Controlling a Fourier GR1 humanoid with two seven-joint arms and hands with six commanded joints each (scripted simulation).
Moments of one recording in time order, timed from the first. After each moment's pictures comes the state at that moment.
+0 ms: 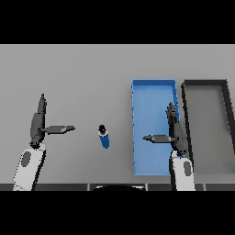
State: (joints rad) left arm -0.11 0.43 -0.16 -1.48 0.24 0.26 0.01; right arm 0.00 0.00 0.00 -1.57 0.00 0.00 0.00
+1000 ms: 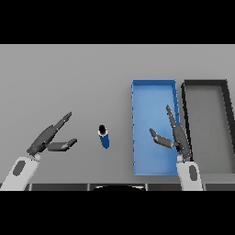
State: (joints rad) left arm -0.01 0.68 -0.35 -1.68 0.23 -0.17 -0.09; right arm 0.06 -0.16 0.10 -1.69 0.18 0.07 -0.04
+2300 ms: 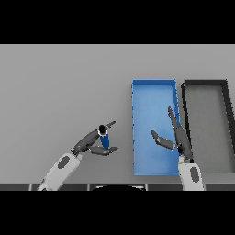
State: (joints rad) left arm -0.19 0.27 -0.58 -1.39 0.03 -0.12 -0.10; right arm 0.08 -0.16 0.09 -1.69 0.16 0.08 -0.06
